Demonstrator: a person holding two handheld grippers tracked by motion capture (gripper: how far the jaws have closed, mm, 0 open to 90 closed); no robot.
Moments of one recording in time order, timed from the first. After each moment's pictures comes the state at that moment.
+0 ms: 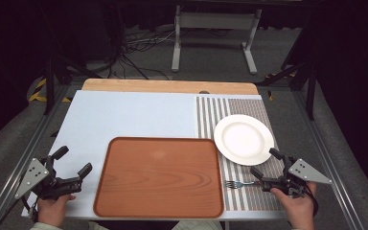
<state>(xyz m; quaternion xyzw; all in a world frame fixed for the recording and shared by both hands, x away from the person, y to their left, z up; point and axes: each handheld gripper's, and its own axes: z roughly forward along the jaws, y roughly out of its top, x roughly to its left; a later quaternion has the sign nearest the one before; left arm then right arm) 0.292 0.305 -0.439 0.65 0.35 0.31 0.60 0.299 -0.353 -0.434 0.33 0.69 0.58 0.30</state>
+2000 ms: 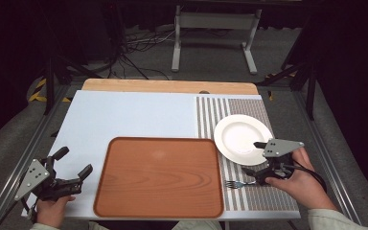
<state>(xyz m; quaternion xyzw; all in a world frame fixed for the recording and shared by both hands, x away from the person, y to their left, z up) 0.289 0.304 -0.437 0.66 0.34 0.31 0.60 0.334 -0.311 -0.367 0.22 0.89 0.34 0.20</state>
